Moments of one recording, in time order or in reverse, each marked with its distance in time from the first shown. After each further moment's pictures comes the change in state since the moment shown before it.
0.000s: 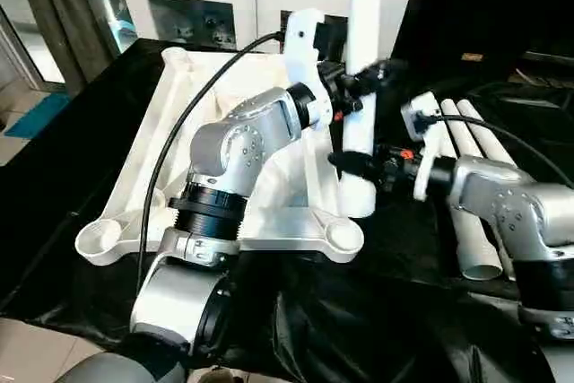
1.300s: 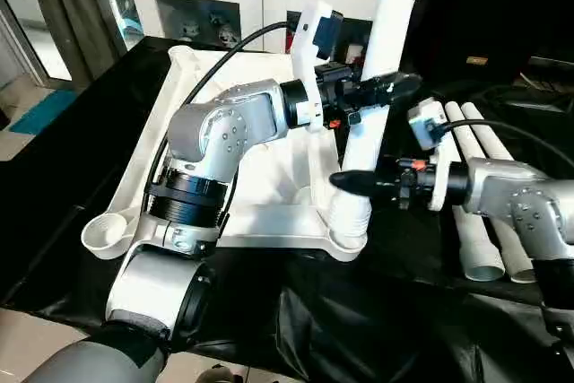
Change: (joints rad) left arm -0.040 0.115 -0.074 -0.038 -0.087 0.135 -0.322; right arm -0.001 -0.112 0.061 -0.002 0.085 0.026 0.230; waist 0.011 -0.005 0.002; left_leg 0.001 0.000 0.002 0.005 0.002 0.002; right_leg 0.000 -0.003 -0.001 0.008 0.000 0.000
